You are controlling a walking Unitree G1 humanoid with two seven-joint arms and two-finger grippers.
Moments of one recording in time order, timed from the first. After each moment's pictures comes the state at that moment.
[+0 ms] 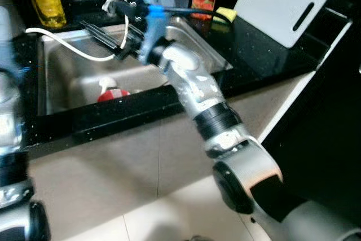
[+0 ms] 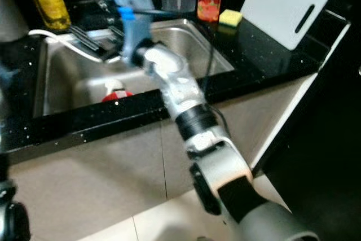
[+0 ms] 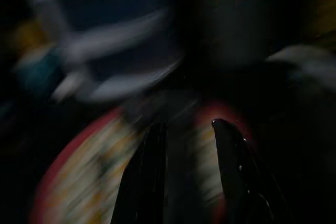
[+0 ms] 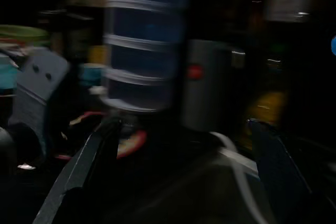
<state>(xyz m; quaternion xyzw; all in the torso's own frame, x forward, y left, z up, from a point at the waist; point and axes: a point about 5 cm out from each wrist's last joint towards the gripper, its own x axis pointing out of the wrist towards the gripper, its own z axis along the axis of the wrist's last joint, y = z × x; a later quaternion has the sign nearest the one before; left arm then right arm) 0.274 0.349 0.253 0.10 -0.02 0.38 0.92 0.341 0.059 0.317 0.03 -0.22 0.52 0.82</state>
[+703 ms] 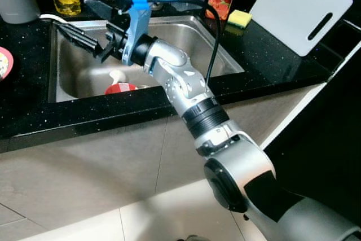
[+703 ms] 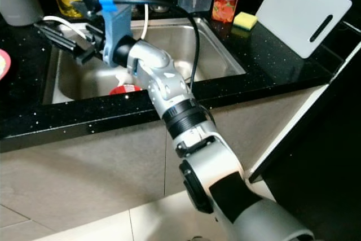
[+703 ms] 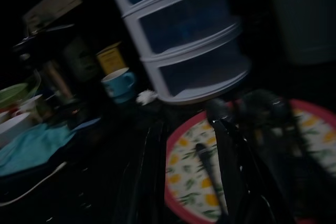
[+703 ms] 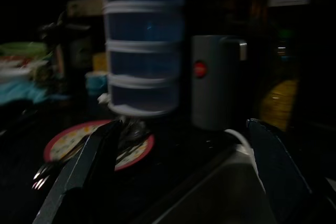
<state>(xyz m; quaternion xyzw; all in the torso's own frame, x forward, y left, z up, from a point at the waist) 0.226 0.344 0.286 0.21 -0.08 0.38 0.89 0.353 0.046 0.323 0.10 -0.20 0.47 0.85</state>
